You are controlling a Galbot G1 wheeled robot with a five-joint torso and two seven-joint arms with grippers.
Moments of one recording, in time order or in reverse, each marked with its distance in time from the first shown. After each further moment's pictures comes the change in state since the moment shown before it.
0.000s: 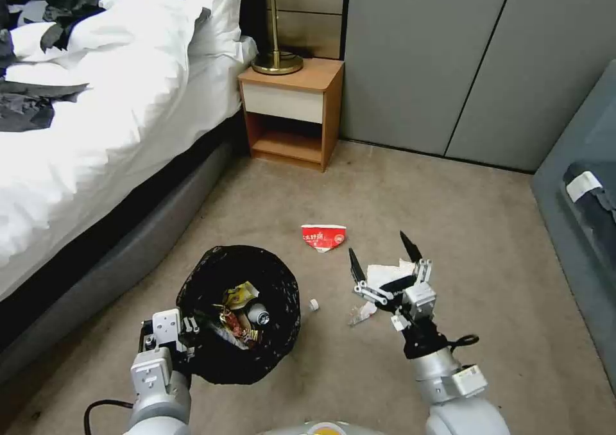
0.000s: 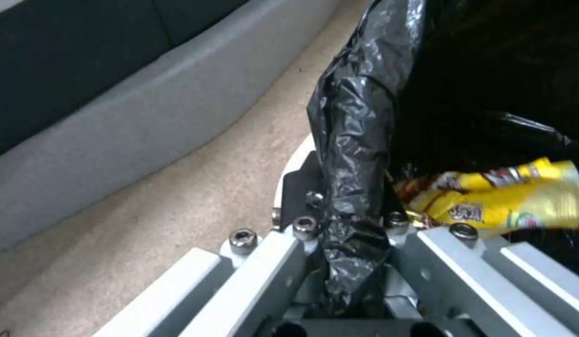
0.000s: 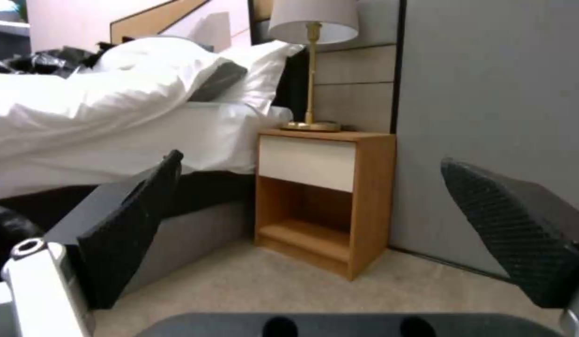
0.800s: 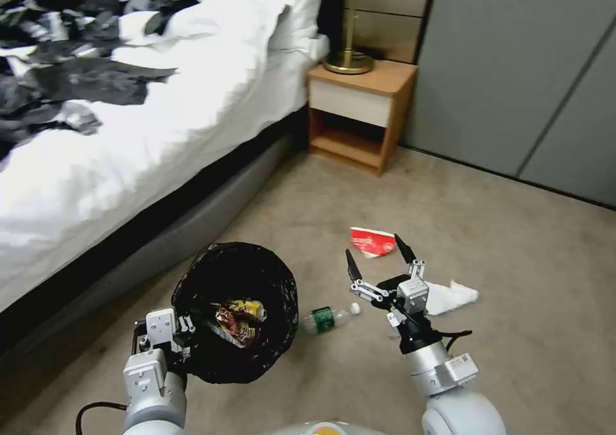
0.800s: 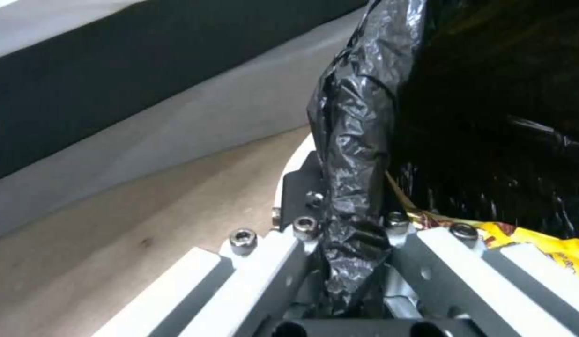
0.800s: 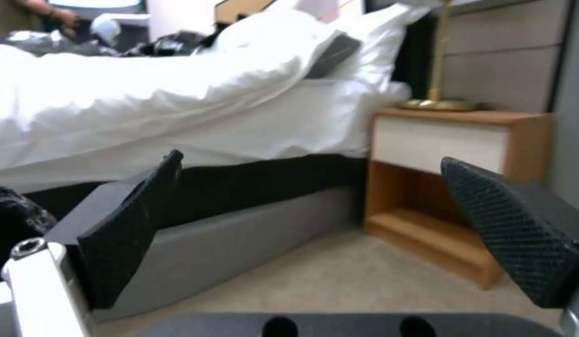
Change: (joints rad) left arm 0.016 -0.002 -0.006 -0.026 0.003 -0.001 -0.004; right arm 0.021 -0.016 -0.028 0.035 0.018 -0.134 0.019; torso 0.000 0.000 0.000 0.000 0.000
